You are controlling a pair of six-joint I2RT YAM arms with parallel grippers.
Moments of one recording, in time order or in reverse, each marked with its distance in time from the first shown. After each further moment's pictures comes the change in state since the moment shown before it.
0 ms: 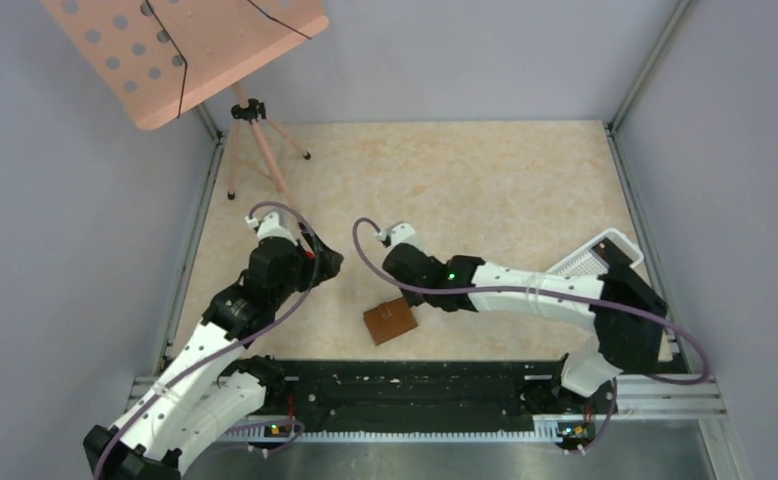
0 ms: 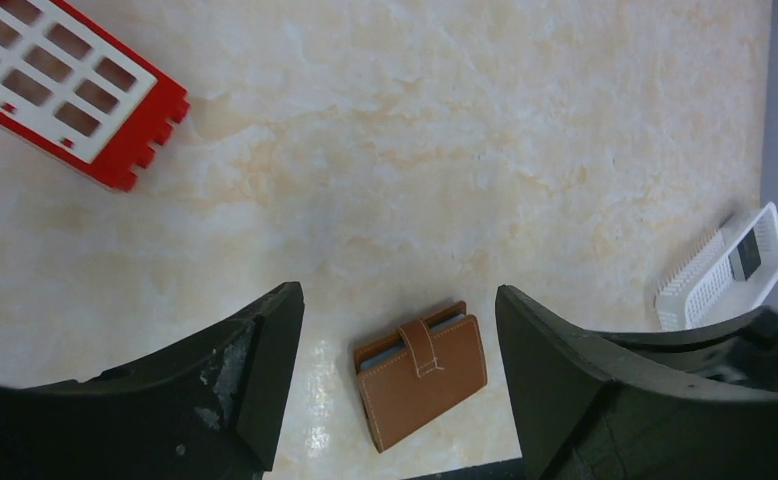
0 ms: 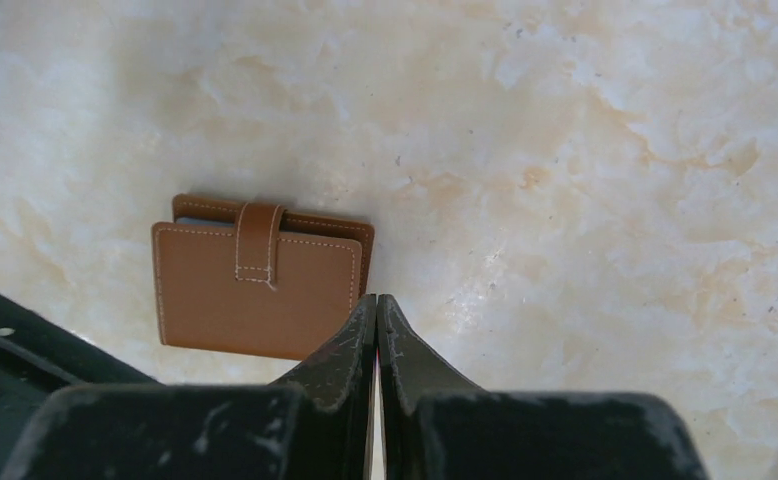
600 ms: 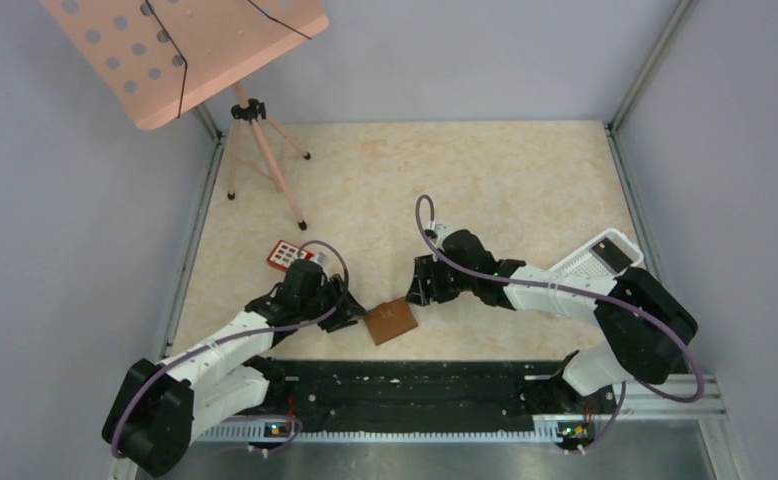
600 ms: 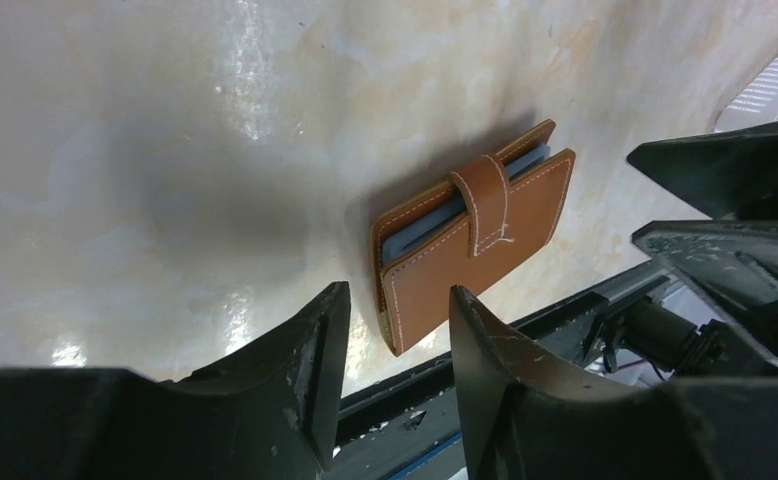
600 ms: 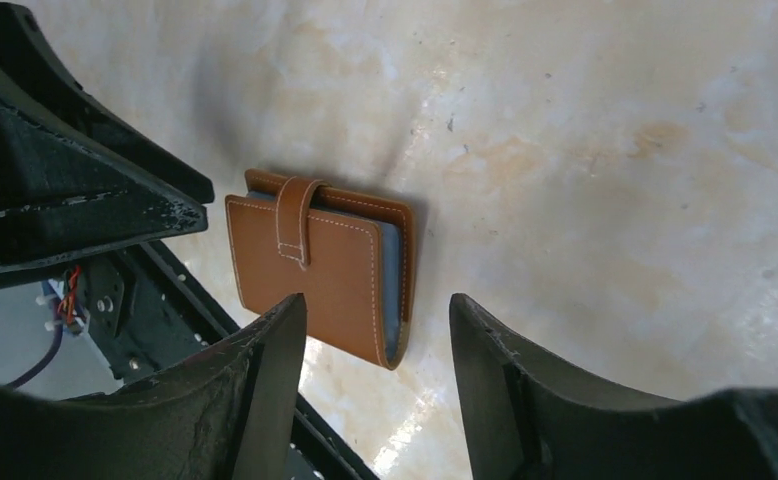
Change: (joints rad) left arm 0.000 0.257 -0.325 0.265 0.475 -0.172; right arm -0.333 -0.168 -0.413 0.477 -0.620 0.137
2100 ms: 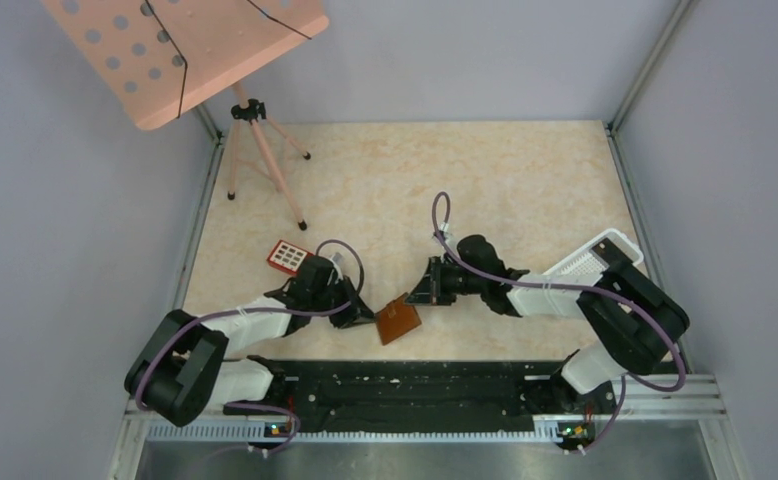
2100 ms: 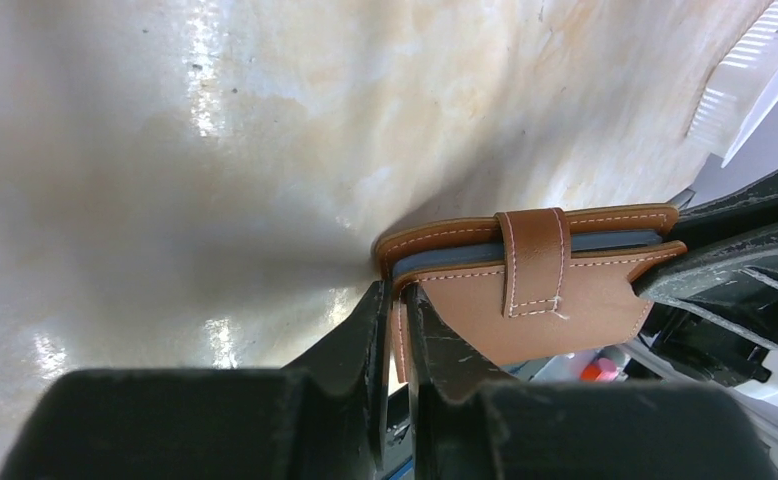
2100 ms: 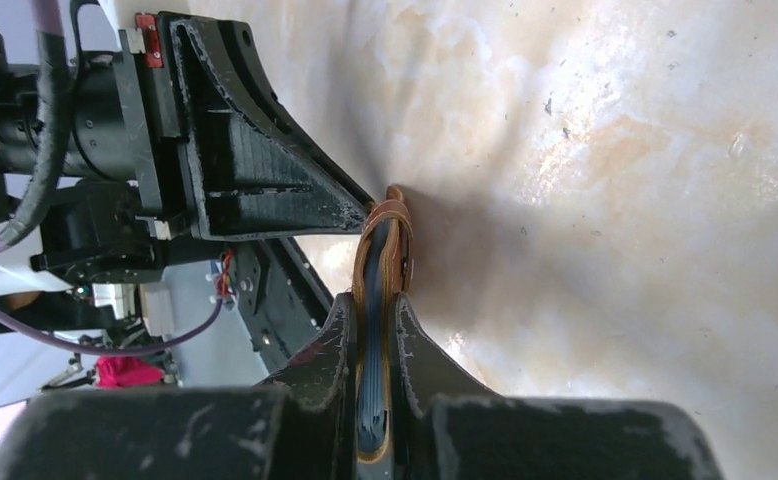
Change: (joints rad) left arm -0.007 0.287 -0.020 0.303 0.156 -0.010; right arm -0.071 0.080 -0.159 0.420 -0.296 0.270
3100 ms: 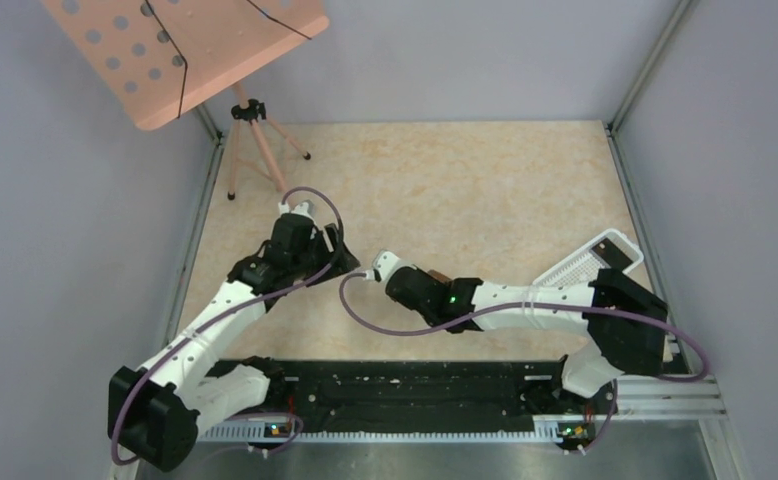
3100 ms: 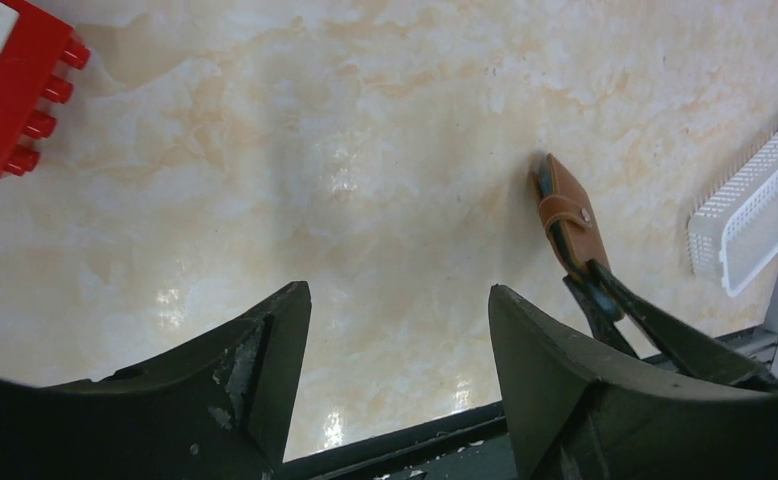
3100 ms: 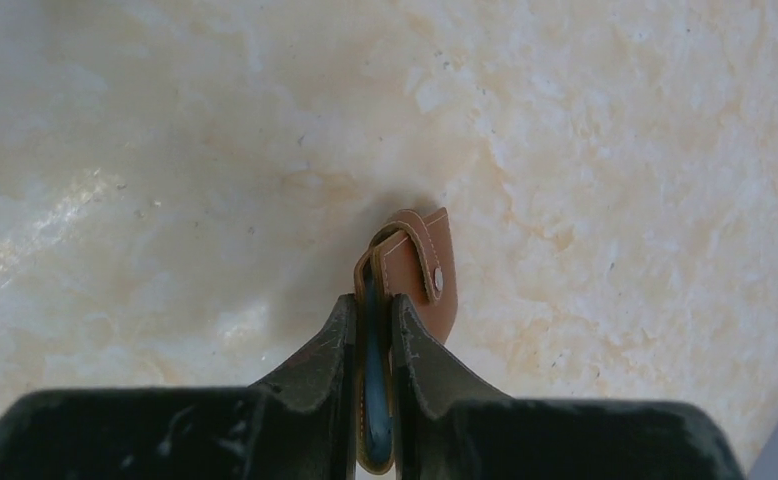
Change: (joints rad) left arm 0.064 -0.209 0.423 -0.558 -0.348 0.242; right arm 0.442 0.029 0.389 -0.698 1.079 -0.907
